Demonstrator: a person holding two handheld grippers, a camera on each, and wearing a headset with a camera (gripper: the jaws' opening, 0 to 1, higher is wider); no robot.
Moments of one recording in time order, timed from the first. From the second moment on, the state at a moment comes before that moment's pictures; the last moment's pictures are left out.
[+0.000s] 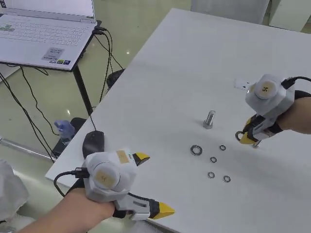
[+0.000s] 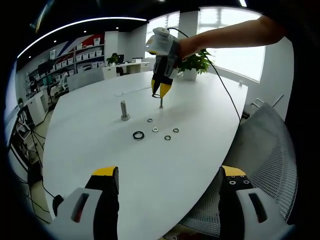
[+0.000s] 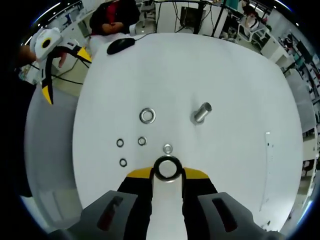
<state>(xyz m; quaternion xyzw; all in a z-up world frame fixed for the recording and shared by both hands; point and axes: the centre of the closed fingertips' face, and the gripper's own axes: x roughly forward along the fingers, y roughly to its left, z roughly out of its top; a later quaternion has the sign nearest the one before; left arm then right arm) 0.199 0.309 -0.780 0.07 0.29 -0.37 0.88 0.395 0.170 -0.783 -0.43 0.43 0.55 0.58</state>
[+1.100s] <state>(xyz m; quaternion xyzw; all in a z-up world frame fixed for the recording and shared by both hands) 0.210 0.317 -0.786 0.07 0.29 -0.39 0.87 0.447 0.228 -0.775 -0.43 0.42 0.54 0.59</state>
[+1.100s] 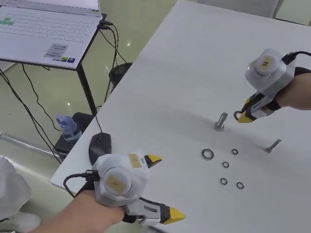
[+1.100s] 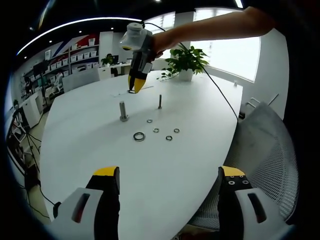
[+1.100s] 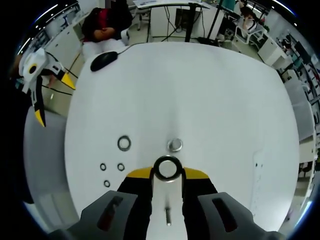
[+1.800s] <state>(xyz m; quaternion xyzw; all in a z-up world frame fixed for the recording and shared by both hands) 0.207 0.321 -0.793 0.09 0.29 -0.41 0.86 0.466 0.248 -0.798 -0.44 0.43 0.54 0.58</state>
